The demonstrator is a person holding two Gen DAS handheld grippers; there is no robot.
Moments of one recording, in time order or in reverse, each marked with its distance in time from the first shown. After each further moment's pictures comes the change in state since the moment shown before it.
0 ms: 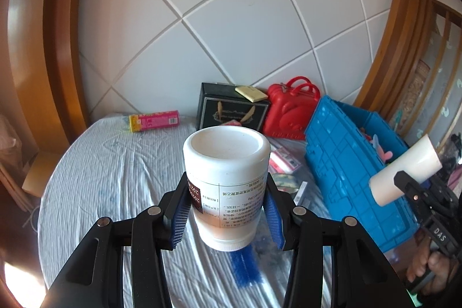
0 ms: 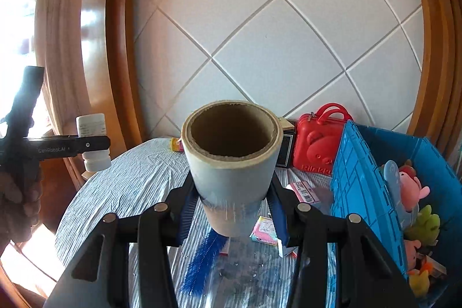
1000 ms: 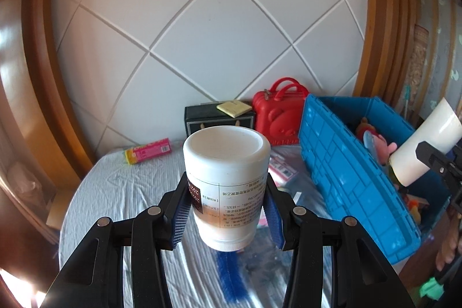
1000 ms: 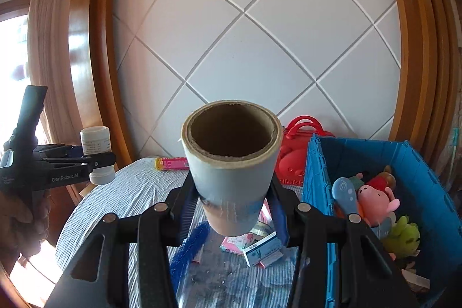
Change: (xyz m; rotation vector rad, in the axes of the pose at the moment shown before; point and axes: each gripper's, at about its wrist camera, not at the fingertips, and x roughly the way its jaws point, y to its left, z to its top) left arm 0.011 -0.151 0.038 0.189 -0.040 0.110; right arm -0.040 -0.135 0.015 0.089 -0.062 -0.034
